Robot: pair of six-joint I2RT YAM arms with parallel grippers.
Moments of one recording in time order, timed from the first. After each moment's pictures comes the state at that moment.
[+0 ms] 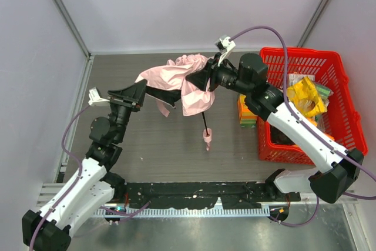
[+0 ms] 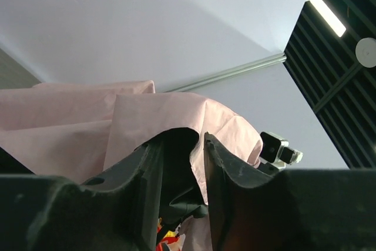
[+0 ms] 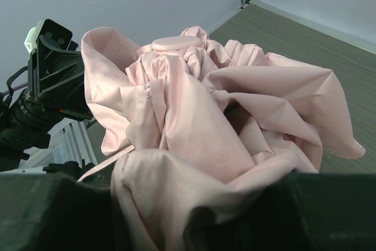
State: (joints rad) left arm -0.45 0.69 0.49 0.51 -0.19 -1.38; right arm 0.64 1.28 1.31 -0.07 -0.38 0.32
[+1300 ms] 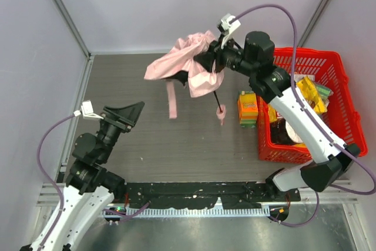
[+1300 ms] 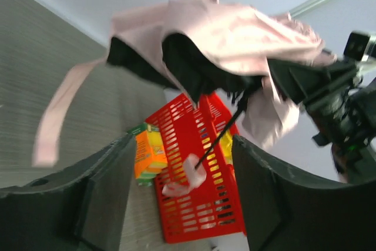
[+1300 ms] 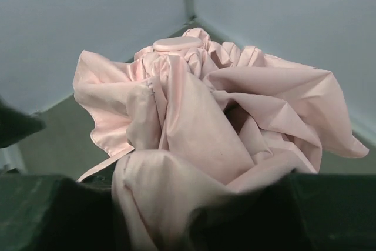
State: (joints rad) left arm -0.45 0.36 0.51 0.01 -0.09 -1.06; right arm 0.55 1.36 1.51 -0.23 -0.44 0.14
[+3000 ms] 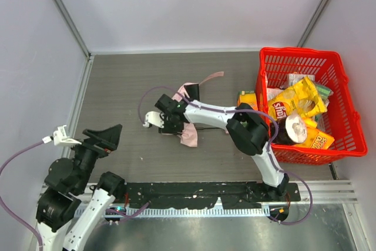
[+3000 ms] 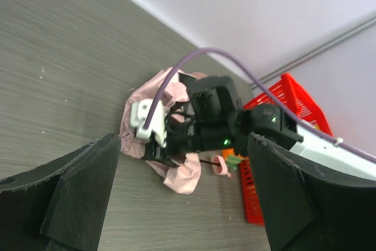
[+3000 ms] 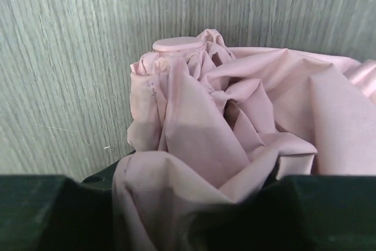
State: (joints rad) left arm -0.45 0.07 0.82 -0.78 -0.28 -0.80; right arm 1.00 2.13 1.60 -0.61 -0.04 -0.66
